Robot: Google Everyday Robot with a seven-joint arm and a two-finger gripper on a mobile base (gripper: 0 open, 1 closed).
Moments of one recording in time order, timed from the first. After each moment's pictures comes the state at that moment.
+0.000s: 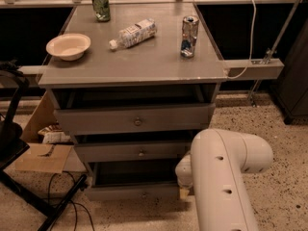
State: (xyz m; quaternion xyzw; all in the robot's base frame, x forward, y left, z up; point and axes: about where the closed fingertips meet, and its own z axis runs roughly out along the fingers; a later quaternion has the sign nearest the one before) arm 0.578 -0.165 0.164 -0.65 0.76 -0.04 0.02
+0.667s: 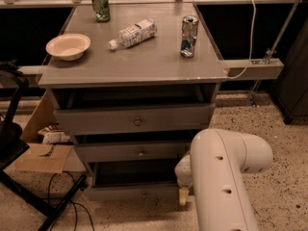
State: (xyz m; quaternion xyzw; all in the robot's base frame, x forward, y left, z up) arm 0.578 -0.165 0.164 -0.65 0.76 -0.04 0.02
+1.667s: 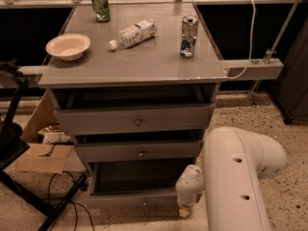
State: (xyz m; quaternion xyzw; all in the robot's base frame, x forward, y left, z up) arm 0.459 -0.152 0.171 -0.61 0.79 0.03 -0.04
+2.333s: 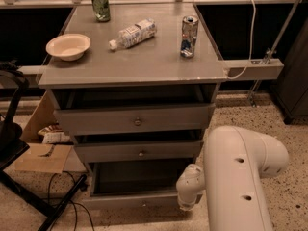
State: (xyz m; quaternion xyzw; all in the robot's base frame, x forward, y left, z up) arm 0.460 -0.152 0.179 -0.61 0.79 0.03 -0.04
